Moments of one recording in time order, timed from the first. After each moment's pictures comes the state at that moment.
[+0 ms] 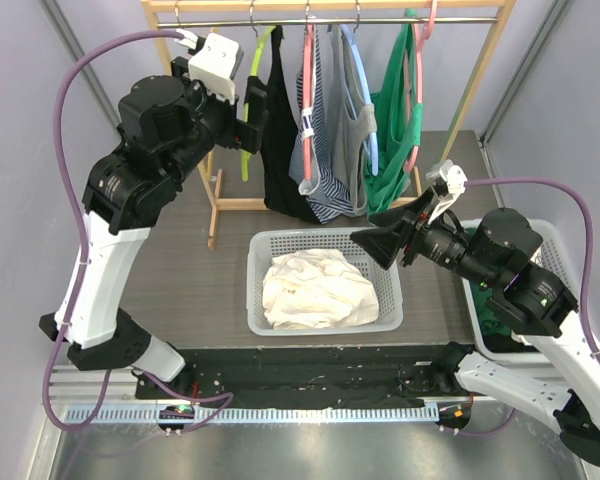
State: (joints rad) left arm -0.67 1.51 2.30 -0.86 -0.25 0.13; right arm 0.76 0.79 1.24 -0.47 -0.16 0.29
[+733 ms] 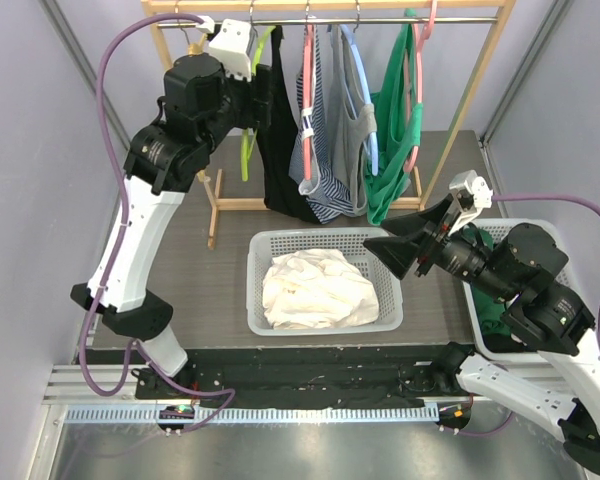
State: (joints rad) left arm -0.59 1.70 2.39 -0.84 -0.26 -0.04; right arm 0.76 0.70 1.21 -0.47 -0.16 0.31
